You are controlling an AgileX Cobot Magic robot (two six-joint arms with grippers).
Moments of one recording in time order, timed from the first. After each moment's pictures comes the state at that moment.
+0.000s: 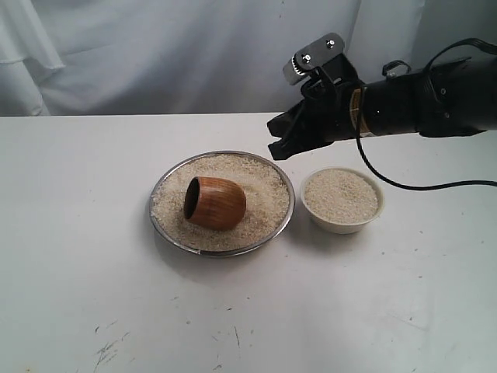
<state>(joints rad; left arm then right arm) 0.01 0.01 0.00 -0.04 0.29 0.01 0.45 1.87 -1.20 -1.63 -0.46 1.31</state>
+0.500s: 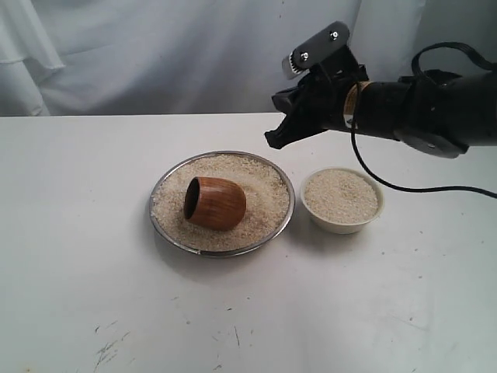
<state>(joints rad) 0.01 0.01 0.00 -0.04 0.29 0.01 0.49 1.87 -1.15 -0.78 -0.32 0.43</state>
